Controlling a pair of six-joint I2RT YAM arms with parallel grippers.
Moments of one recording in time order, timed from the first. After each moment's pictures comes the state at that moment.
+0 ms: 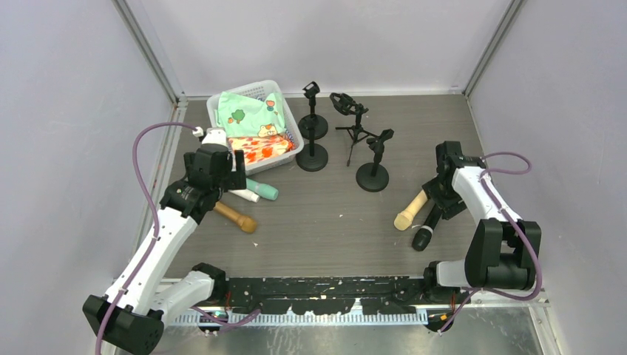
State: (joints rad) left arm -0.35 0.95 0.99 -0.74 -0.44 -0.23; right arm -0.08 1.35 0.93 -0.94 0.34 1.02
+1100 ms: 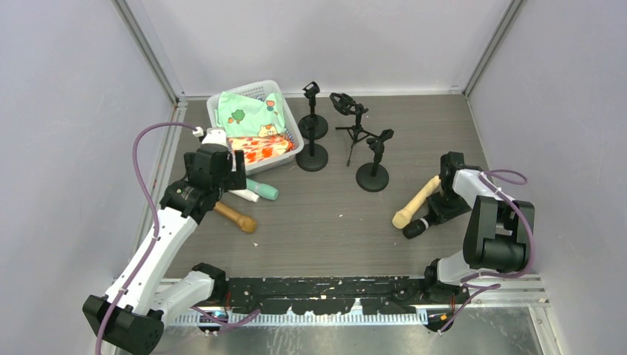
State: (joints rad) left arm -0.35 0.95 0.99 -0.74 -0.43 -0.23; right arm -0.18 1.49 0.80 -0.77 0.28 1.05
